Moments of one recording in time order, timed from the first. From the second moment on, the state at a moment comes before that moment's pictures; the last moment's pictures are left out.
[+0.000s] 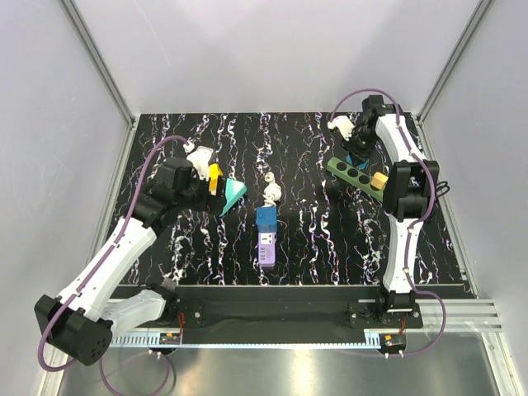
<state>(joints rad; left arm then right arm) -0.43 1.04 1.00 -0.64 0.01 -0.10 0.04 2.29 2.13 -1.14 -0.26 -0.95</state>
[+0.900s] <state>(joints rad) -0.43 1.04 1.00 -0.64 0.01 -0.10 0.03 2.26 1.97 -1.00 -0.26 -0.96</state>
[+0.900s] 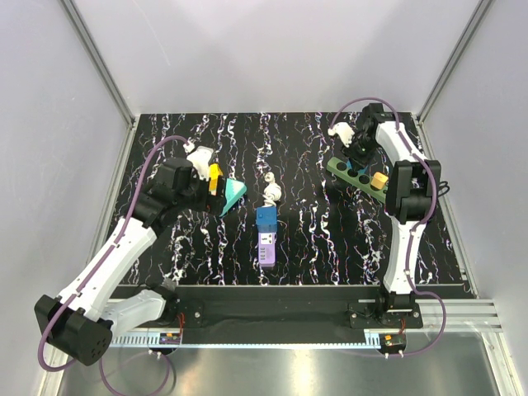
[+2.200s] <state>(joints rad) -0.43 1.04 1.00 -0.64 -0.01 -0.09 0.02 2.25 1.91 -0.94 -0.30 -0.93</state>
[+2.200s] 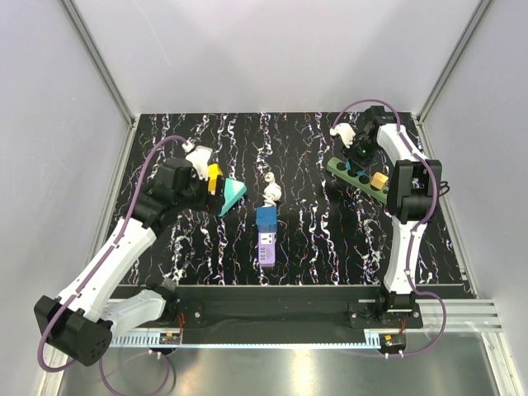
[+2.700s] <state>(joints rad) -0.43 1.03 1.00 -0.64 -0.03 -0.08 0.02 2.25 1.92 -0.95 -0.30 -0.87</state>
